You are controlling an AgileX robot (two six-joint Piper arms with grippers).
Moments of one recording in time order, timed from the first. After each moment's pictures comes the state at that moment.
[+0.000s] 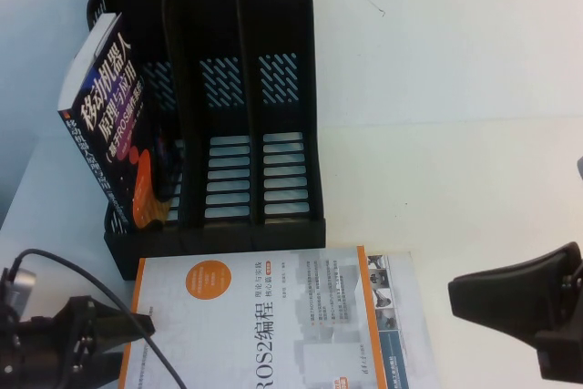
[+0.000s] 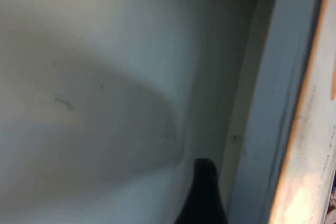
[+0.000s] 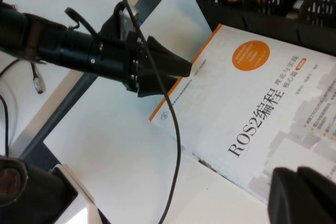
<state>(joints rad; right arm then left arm) 0.55 0.94 -0.78 0.71 0.66 -0.32 0.32 1.73 -0.45 -1.48 0.99 1.13</state>
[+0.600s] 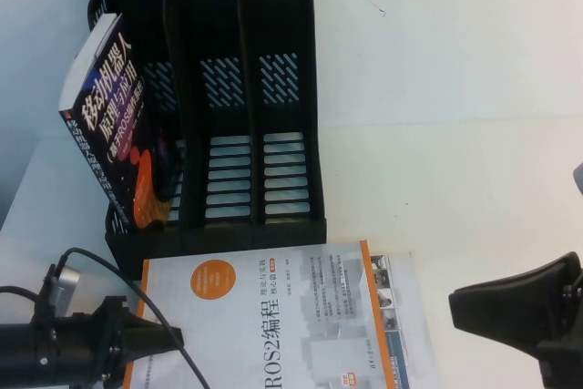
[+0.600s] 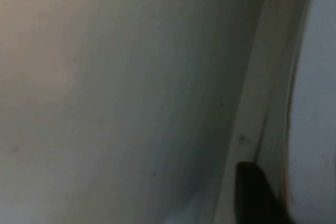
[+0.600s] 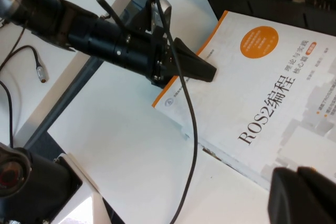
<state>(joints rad) 0.55 0.94 -0.78 0.71 0.69 -0.30 0.20 1.89 -0.53 -1.51 1.03 1.17</state>
